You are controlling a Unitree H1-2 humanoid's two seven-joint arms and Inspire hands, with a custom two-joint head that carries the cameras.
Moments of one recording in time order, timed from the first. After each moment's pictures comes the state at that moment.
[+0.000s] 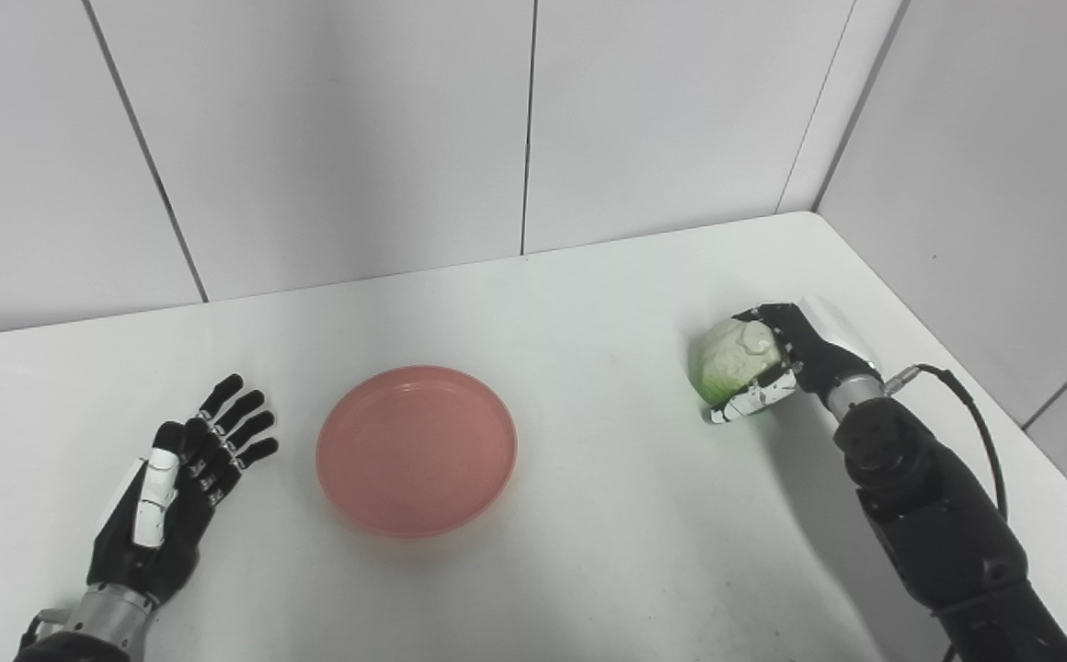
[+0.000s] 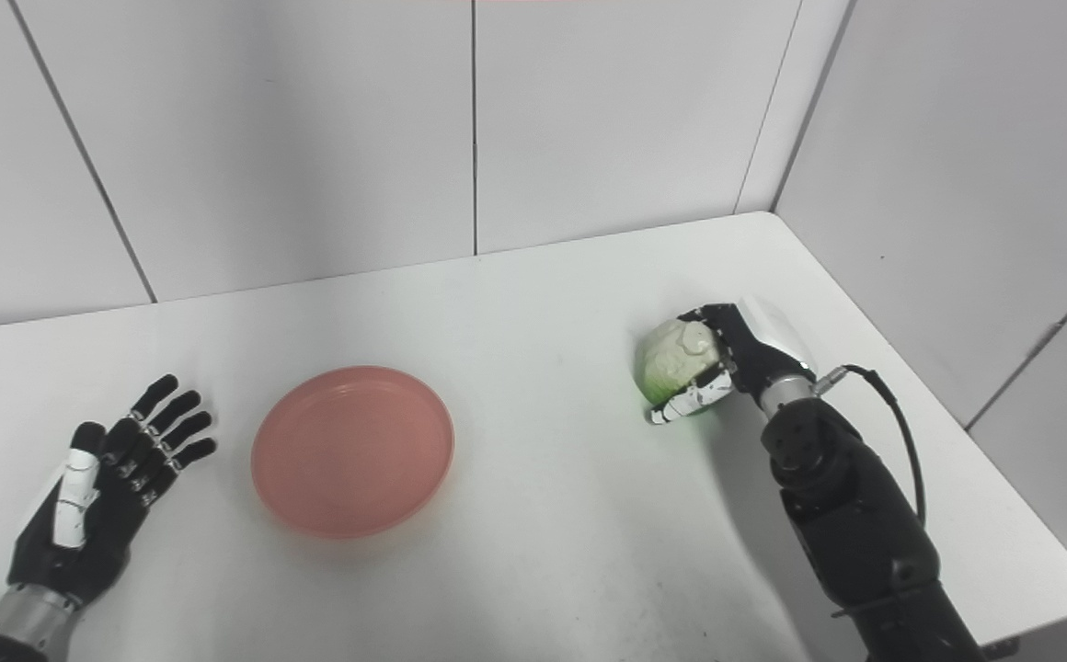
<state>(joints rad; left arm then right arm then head) -0.30 0.19 -0.01 0.36 -0.30 -0.05 -0.45 -0.25 -0.56 -0.07 0.08 -0.45 0.35 0.13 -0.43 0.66</state>
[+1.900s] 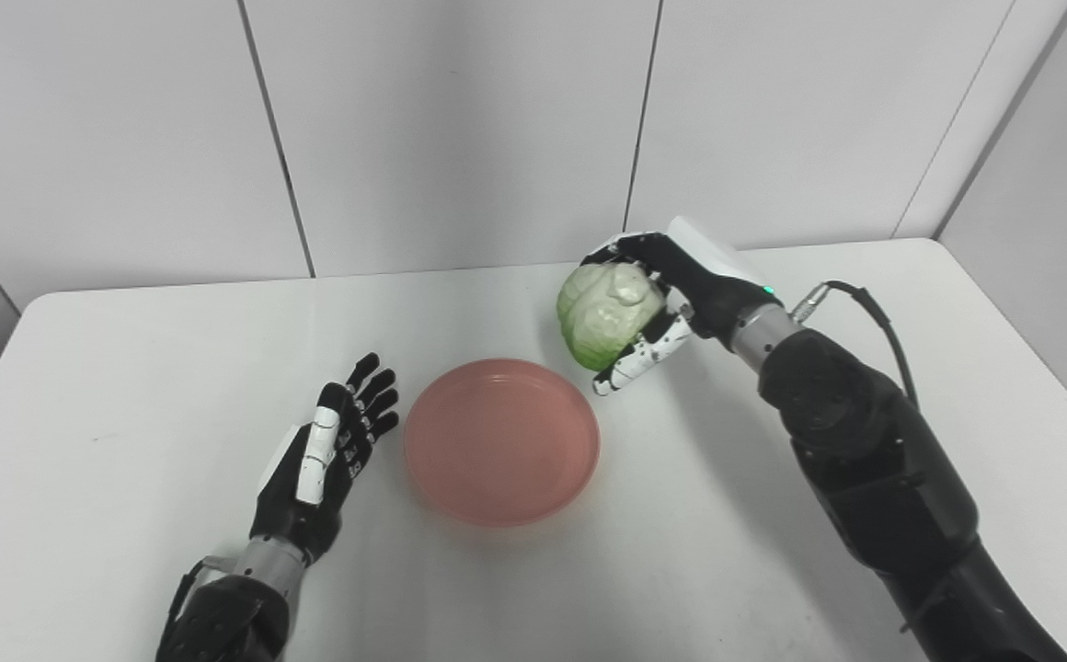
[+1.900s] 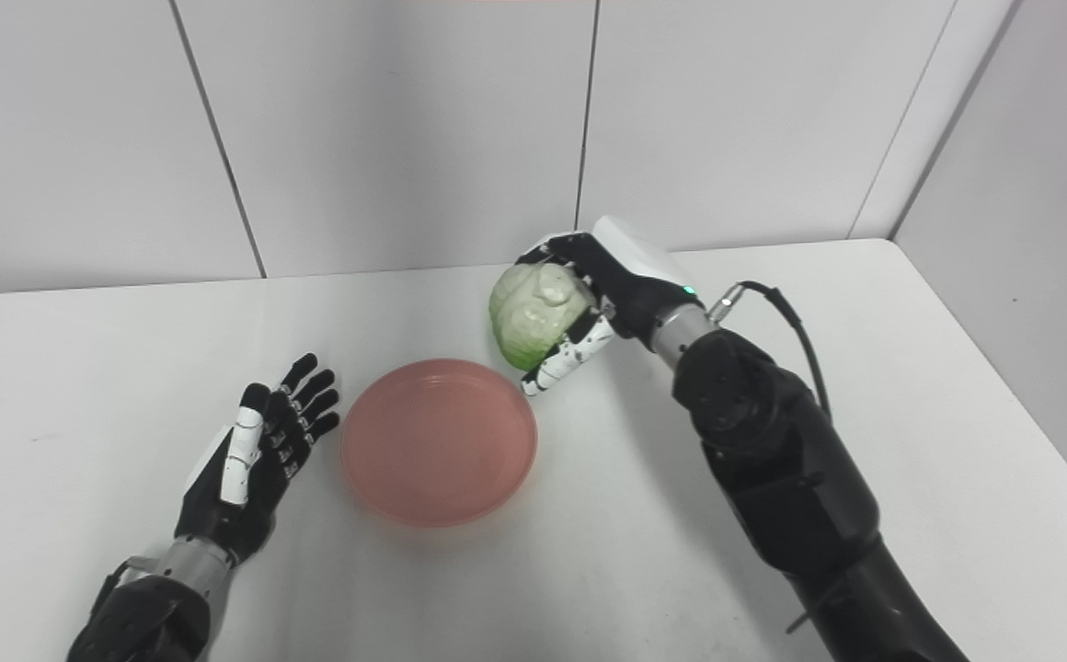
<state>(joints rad) -0.26 0.06 -0.13 0.19 -0.19 0.10 -0.23 -0.54 -0.42 0.21 -0.23 -0.51 0.47 0.43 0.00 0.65</state>
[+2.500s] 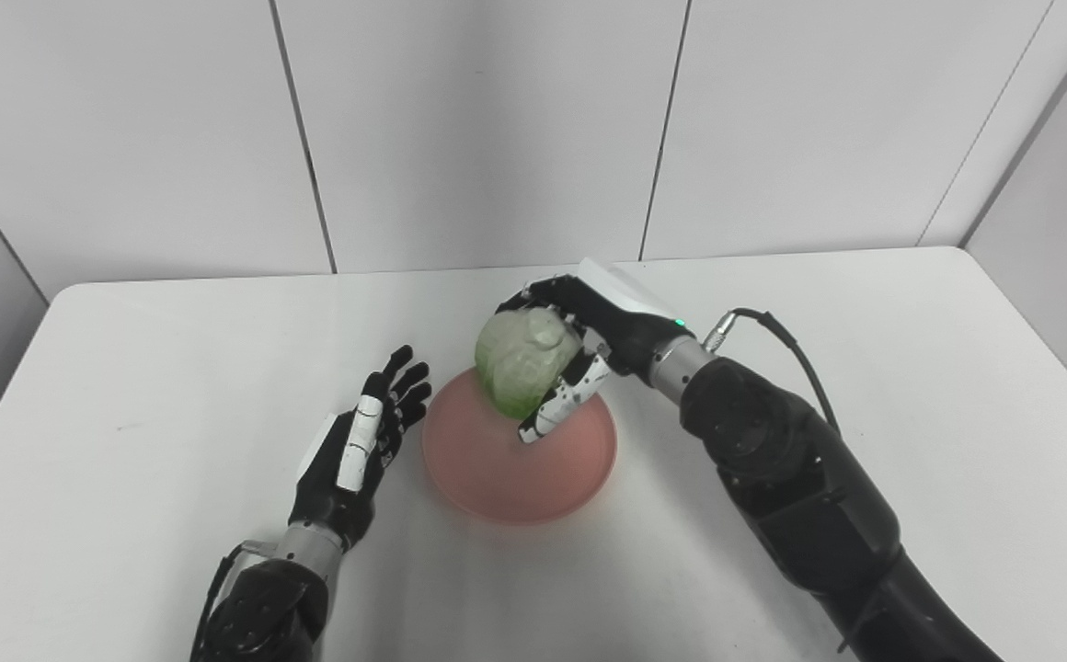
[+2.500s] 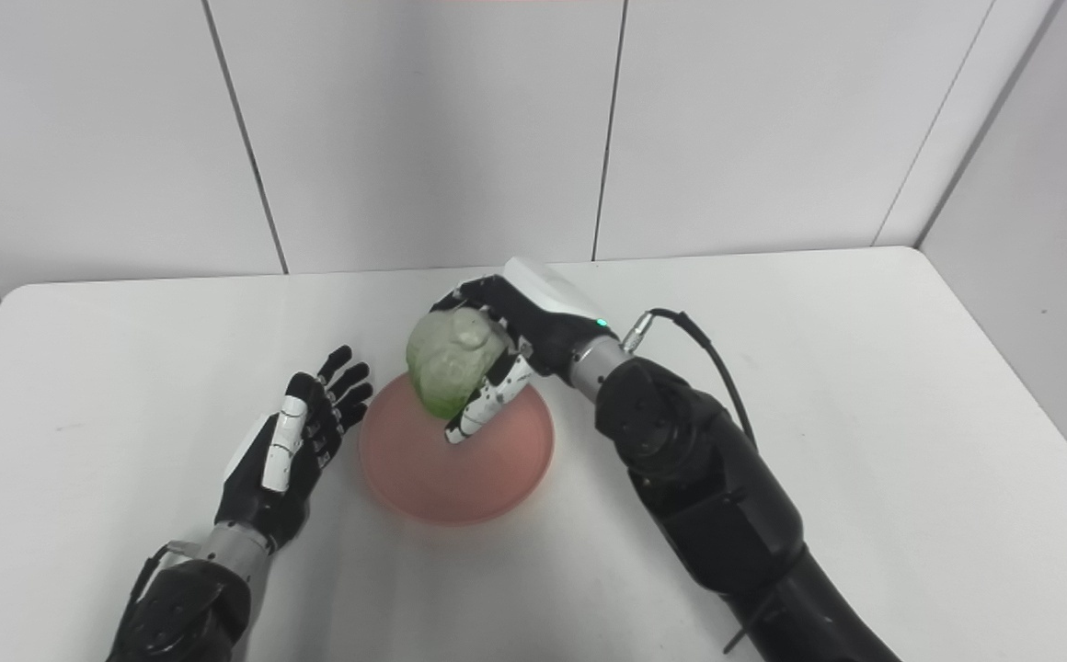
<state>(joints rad) -0.28 0.03 -0.15 0.20 -0.13 0.10 -0.19 -0.56 -0.31 0.34 -0.14 -0.50 0.44 0.43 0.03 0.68</state>
